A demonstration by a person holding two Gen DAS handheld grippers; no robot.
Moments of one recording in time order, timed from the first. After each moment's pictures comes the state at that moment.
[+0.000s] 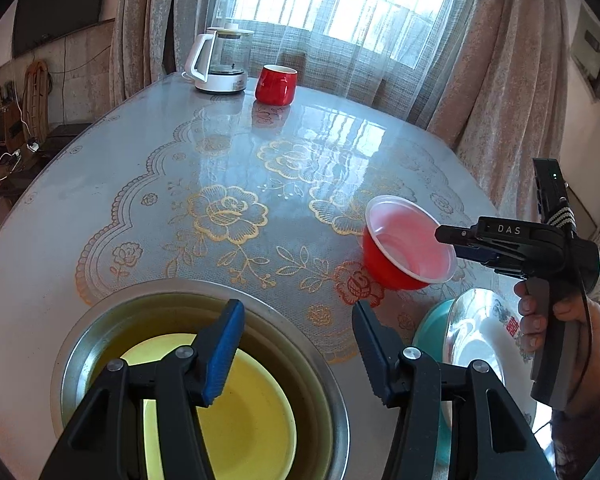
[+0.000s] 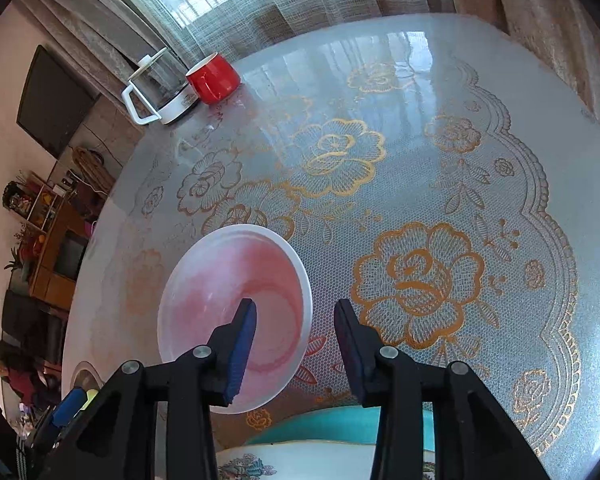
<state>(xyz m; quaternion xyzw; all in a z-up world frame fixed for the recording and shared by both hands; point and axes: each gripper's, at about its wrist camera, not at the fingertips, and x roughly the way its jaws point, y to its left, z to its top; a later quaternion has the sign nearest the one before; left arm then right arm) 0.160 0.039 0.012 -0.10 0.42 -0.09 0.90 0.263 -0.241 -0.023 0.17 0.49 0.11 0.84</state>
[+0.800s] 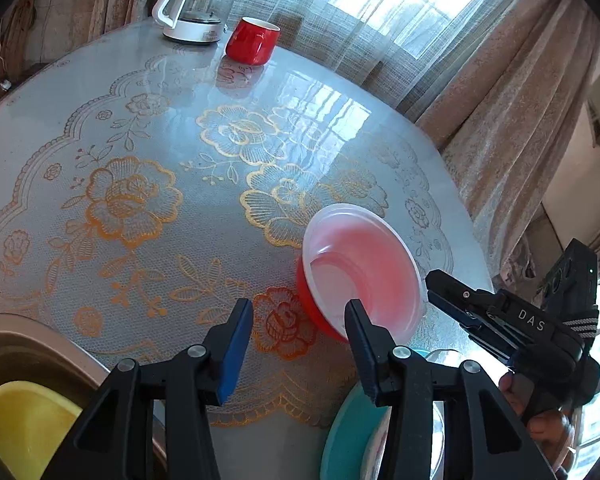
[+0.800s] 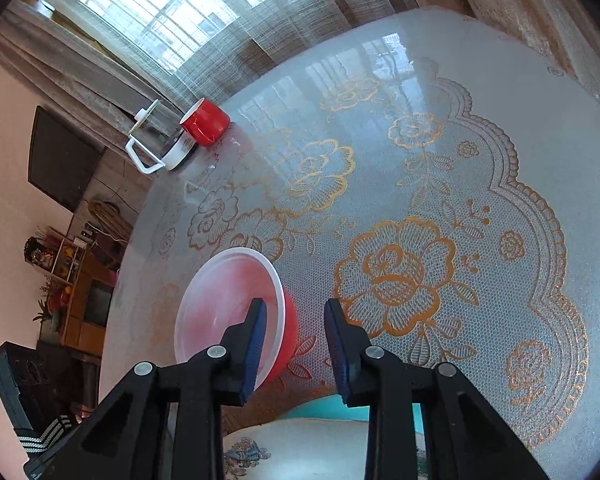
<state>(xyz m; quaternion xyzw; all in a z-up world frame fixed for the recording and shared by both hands) 0.235 -0.009 -0.009 -0.20 0.47 -0.12 0.85 0.238 -0.268 -0.023 0.25 0.46 0.12 0.84</state>
